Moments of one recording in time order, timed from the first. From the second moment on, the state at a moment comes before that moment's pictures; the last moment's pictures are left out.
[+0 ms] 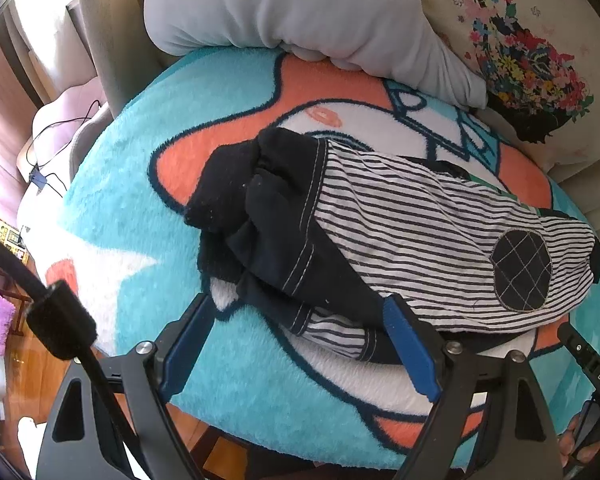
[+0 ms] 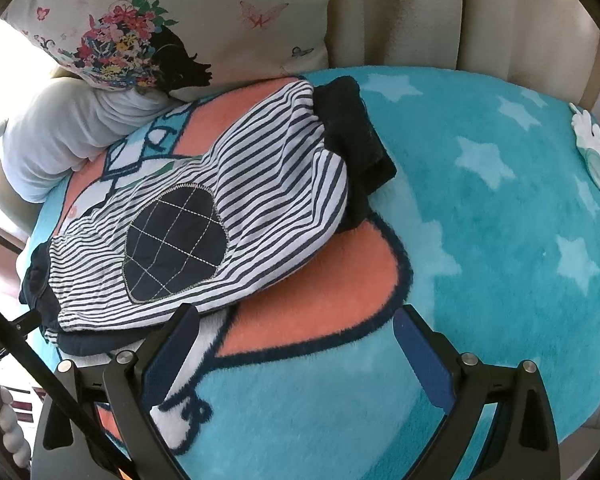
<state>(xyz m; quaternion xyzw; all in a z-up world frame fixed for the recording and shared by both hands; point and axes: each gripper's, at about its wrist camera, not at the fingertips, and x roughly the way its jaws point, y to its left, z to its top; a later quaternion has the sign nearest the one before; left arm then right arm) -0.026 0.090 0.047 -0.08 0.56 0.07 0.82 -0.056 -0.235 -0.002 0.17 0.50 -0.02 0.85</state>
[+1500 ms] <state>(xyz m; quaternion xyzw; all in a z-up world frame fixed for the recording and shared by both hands) 0.001 0.140 0.034 -0.39 0.59 -0.05 0.71 -0.033 -0.239 -0.021 0.34 0.52 0.10 0.78</state>
